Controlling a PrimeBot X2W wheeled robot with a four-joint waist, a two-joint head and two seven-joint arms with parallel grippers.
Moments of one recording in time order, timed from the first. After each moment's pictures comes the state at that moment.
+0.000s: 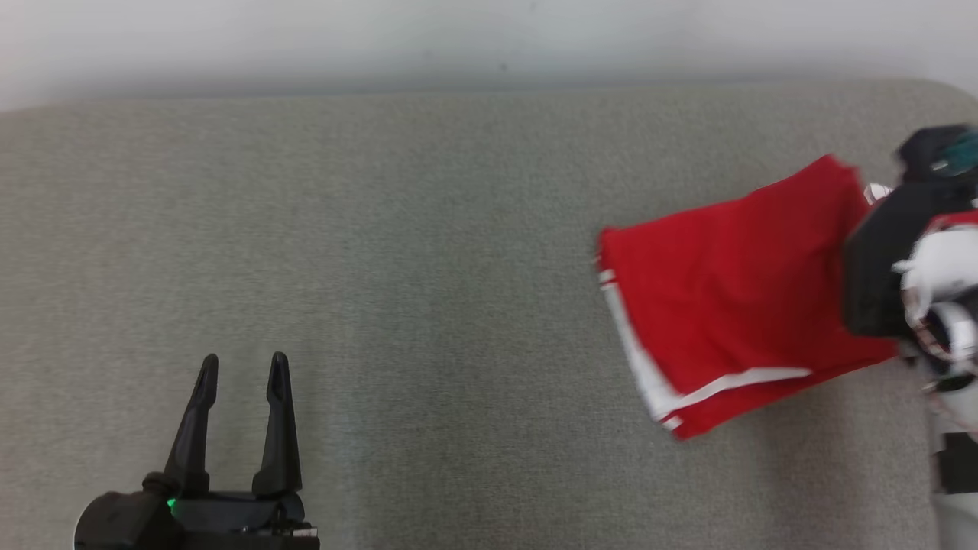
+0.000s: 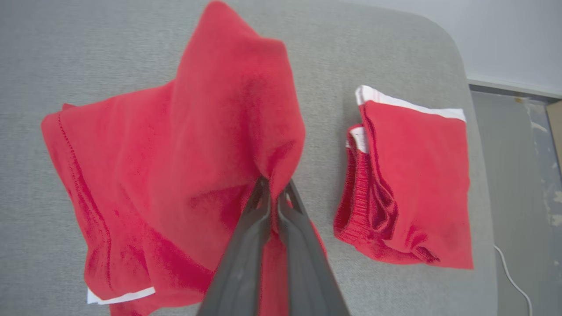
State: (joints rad) left arm -0.02 0.06 -0.03 -0.06 -0.28 -0.13 -0.26; right arm -0.56 -0.22 -0.07 0.07 0.08 0.13 1.11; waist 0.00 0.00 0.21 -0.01
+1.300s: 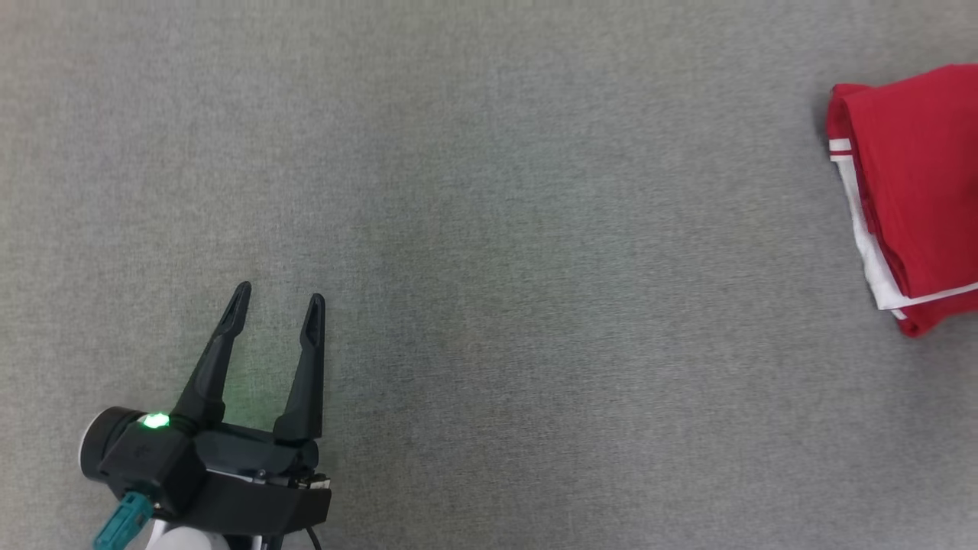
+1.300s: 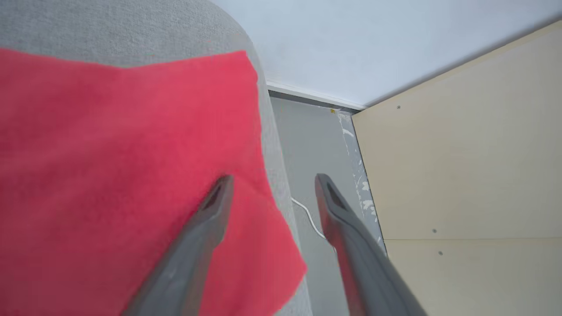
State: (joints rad) left arm -0.19 0.18 -0.16 -0.04 -0.29 -0.13 -0.26; right arm -0.78 -0.54 -0.21 0.49 -0.21 0.13 0.59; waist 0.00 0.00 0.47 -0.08
